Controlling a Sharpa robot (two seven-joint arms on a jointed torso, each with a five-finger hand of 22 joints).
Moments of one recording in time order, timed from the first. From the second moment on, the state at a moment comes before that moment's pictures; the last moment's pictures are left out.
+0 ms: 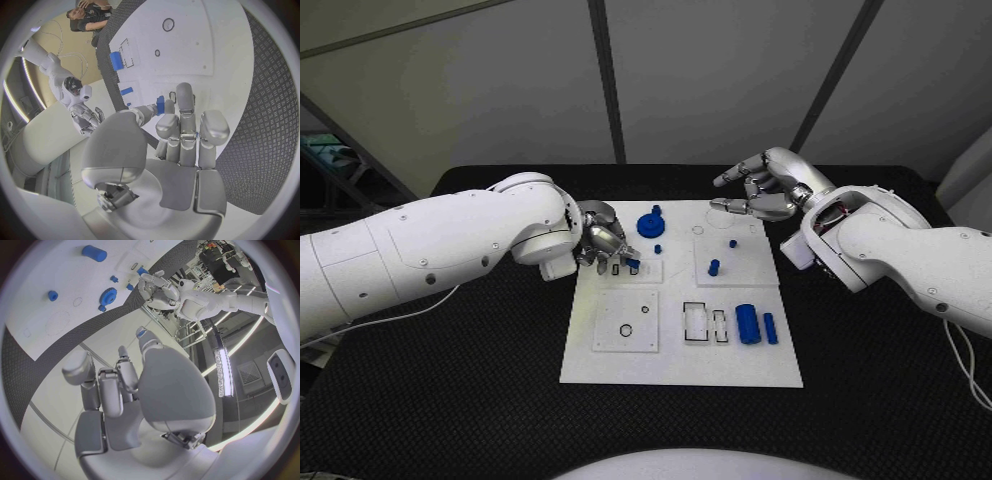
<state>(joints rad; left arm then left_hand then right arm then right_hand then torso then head) 1.31 -0.75 -0.04 1.47 -0.85 0.10 -0.56 1.19 -0.17 0.62 0.18 0.14 0.93 0.05 0.60 0.66 1.36 -0.02 1.13 1.05 1.42 -0.07 0.52 0.59 0.11 1.27 0.04 1.28 1.08 1.18 -0.84 0.11 1.60 -1.07 -0.44 -0.07 1.41 -0.15 0.09 0.21 0.30 0.93 0.16 0.12 0.07 1.36 0.07 1.31 1.28 1.47 0.01 1.54 1.31 0.09 1.28 0.11 1.29 1.02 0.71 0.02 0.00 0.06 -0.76</state>
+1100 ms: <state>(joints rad) 1.30 -0.73 -0.06 1.47 -0.91 0.04 -0.58 1.16 -0.18 0.65 0.16 0.17 0.93 0.05 0.61 0.68 1.37 -0.03 1.13 1.04 1.43 -0.07 0.52 0.59 0.11 1.28 0.04 1.29 1.10 1.18 -0.84 0.11 1.60 -1.07 -0.43 -0.07 1.40 -0.14 0.09 0.21 0.30 0.93 0.16 0.12 0.07 1.36 0.07 1.31 1.28 1.47 0.01 1.54 1.31 0.09 1.28 0.11 1.29 1.02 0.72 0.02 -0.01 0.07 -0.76</state>
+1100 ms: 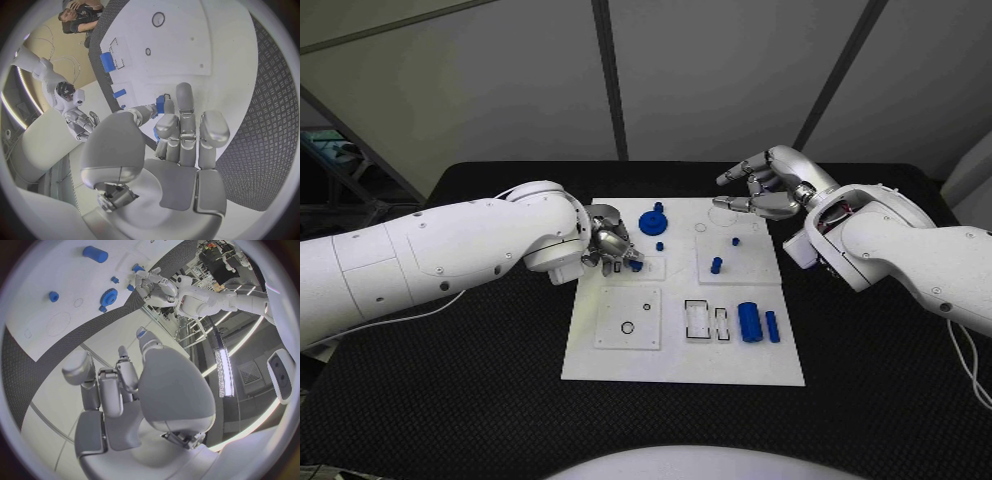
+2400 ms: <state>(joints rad) 1.30 -0.72 -0.06 1.47 -0.96 0.06 -0.60 1.13 -0.19 0.67 0.14 0.20 0.94 0.05 0.63 0.69 1.38 -0.03 1.12 1.03 1.43 -0.07 0.52 0.60 0.11 1.30 0.04 1.31 1.12 1.18 -0.83 0.11 1.59 -1.07 -0.43 -0.07 1.40 -0.14 0.09 0.21 0.30 0.93 0.16 0.13 0.07 1.36 0.07 1.31 1.28 1.47 0.01 1.53 1.31 0.09 1.27 0.11 1.28 1.02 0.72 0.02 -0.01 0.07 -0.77</state>
